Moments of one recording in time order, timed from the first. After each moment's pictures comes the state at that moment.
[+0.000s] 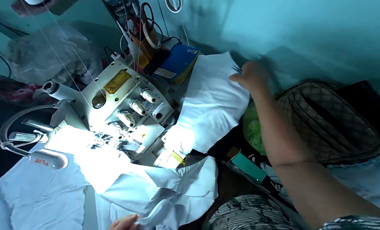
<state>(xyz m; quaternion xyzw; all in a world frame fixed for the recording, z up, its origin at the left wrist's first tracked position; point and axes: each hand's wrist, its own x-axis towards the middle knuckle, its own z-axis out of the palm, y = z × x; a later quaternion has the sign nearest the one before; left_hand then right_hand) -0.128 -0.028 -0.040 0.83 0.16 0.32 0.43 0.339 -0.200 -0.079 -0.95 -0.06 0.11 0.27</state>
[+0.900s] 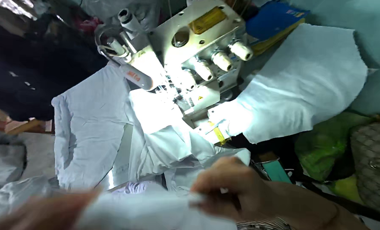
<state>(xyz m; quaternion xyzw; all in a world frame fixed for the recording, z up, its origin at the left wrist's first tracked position) -0.196 -0.010 0.086 0.94 0.21 0.25 0.12 0.055 -0.128 -0.026 -0.34 -0.60 0.30 0.65</state>
